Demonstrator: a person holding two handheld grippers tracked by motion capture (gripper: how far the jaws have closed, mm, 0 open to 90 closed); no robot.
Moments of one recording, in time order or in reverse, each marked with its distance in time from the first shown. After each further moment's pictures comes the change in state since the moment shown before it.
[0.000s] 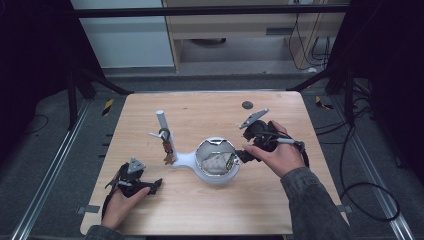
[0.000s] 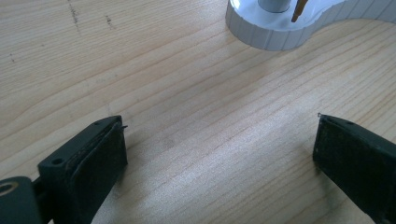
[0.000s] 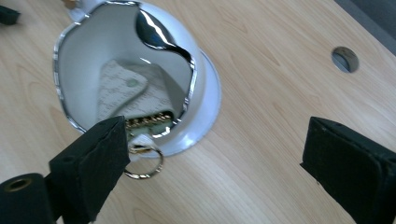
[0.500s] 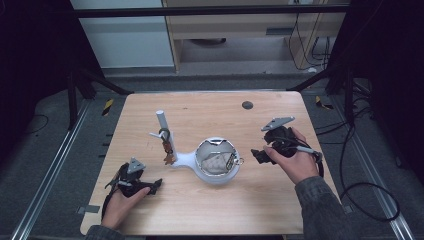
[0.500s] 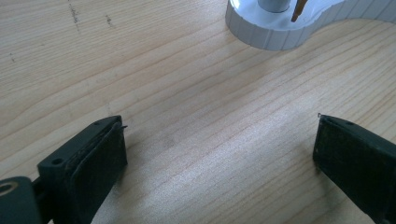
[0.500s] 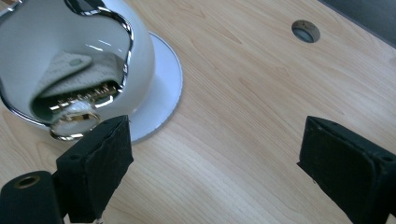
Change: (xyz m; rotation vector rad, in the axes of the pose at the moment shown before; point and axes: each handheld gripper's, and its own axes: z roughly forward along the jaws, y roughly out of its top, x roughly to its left) left arm 0.000 0.000 0.000 0.000 -0.001 0.000; right arm -0.025 -0.049 0.000 -0.077 -0.066 0.127
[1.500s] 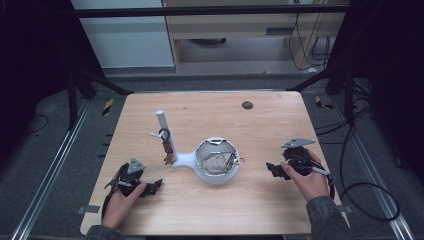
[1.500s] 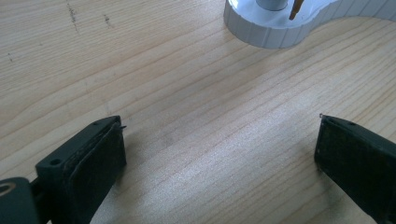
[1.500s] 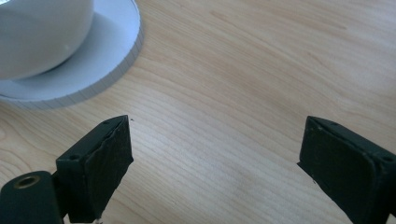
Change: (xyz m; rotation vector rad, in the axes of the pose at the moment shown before) left arm 0.000 0.000 0.000 0.001 -0.004 0.006; right arm -0.022 -0.086 0.024 -0.021 -0.014 0.186
